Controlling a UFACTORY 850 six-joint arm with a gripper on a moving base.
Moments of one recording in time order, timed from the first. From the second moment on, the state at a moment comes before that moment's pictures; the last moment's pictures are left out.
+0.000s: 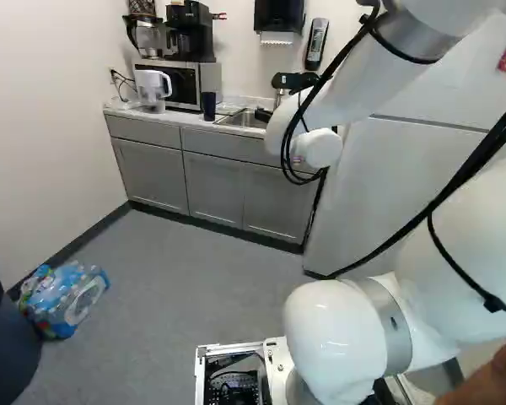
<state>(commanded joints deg) -0.5 12.6 -30.2 0.0 47.7 0.0</state>
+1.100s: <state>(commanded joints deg) -0.4 11.4 -38.0 0.0 38.5 0.0</state>
